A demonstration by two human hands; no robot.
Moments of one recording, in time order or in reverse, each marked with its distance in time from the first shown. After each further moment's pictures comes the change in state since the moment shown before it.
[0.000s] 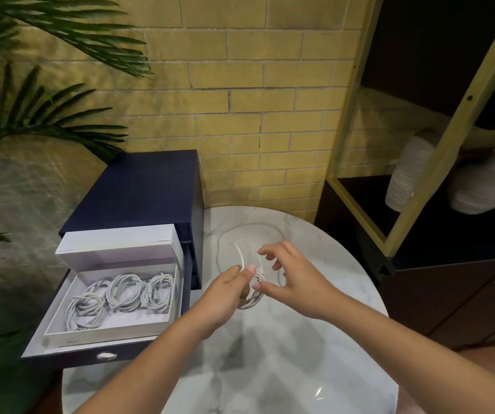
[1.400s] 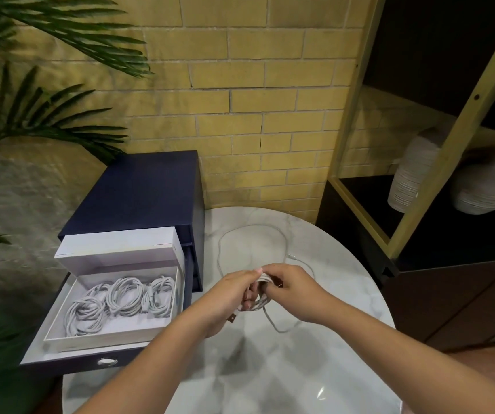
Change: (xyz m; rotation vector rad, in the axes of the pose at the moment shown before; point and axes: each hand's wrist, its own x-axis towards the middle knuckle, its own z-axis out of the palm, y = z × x) left_hand 0.000 0.021 0.001 -0.114 -0.136 -0.105; right_hand 0.010 0.005 0.017 0.226 -0.116 0.138
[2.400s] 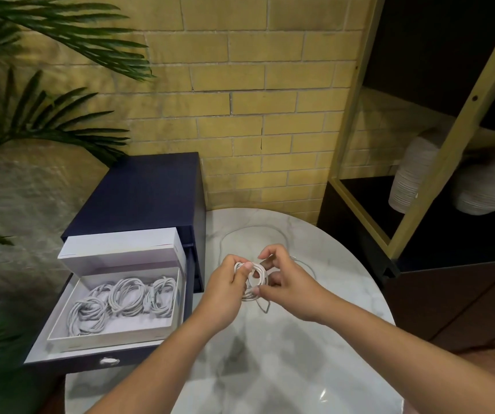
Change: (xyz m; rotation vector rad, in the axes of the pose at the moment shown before) left_hand 0.006 -0.012 -0.003 0.291 0.365 0.272; right_hand -0.006 -0.019 -0.004 0.302 -0.009 0.034
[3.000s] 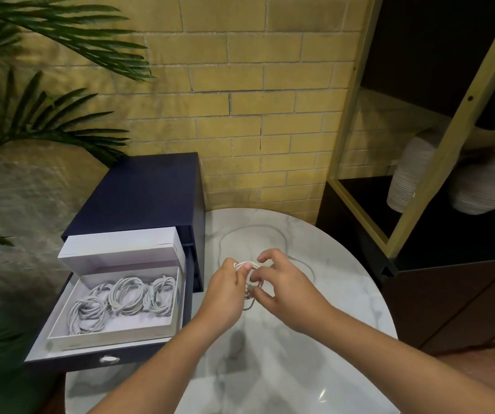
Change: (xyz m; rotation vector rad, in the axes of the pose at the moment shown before) left_hand -0.002 0.000 0.008 0.200 0.047 -0.035; right_hand -0.005 0.016 0.012 -0.721 0.190 -0.302
